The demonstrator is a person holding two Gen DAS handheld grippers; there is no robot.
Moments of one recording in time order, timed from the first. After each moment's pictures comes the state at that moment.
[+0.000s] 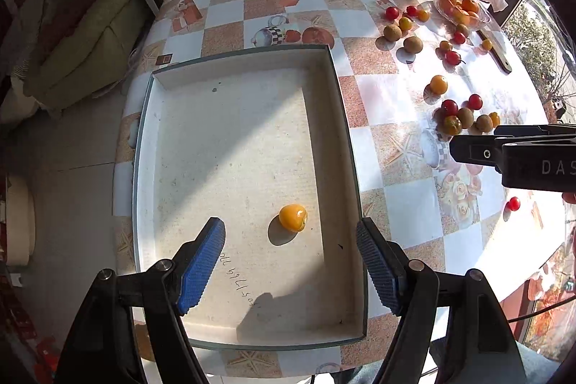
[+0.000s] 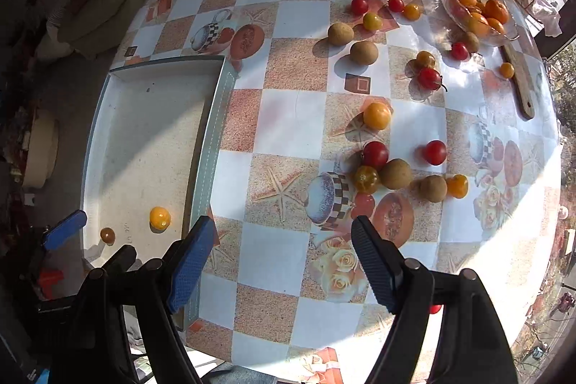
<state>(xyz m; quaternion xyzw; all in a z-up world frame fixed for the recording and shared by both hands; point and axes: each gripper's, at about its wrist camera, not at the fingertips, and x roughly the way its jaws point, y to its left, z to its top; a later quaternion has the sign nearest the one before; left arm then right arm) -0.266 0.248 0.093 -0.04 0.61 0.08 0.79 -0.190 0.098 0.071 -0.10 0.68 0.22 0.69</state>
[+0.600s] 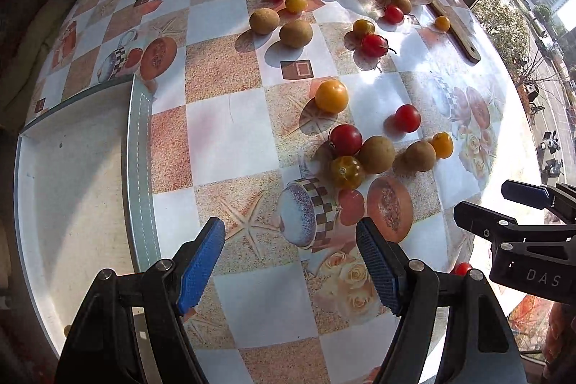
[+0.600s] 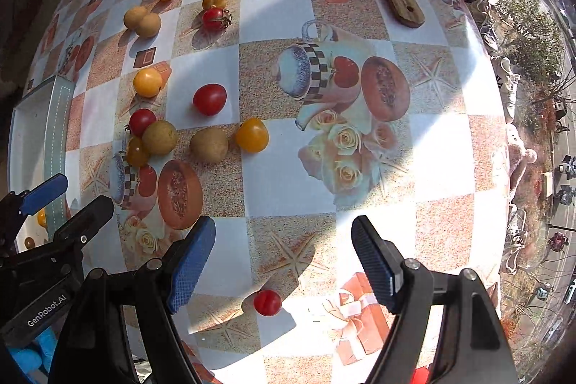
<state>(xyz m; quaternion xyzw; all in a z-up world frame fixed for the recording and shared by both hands) -0.177 0.144 0.040 -0.06 0.63 0.02 0.77 -0.154 -0.052 0.031 -0.10 0.71 0.12 0.69</state>
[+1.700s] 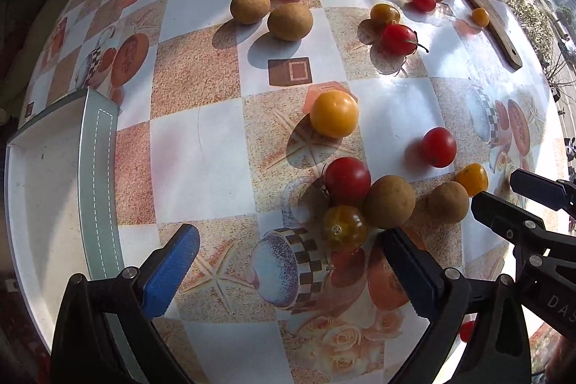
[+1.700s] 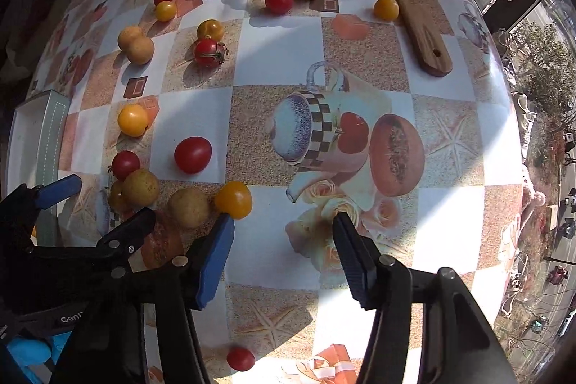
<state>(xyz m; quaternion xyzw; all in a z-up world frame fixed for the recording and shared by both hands) -0.133 0.132 -0.005 -0.05 0.65 0.07 0.75 -0.097 -0.049 0.005 -0.11 0.68 0.17 0.71</state>
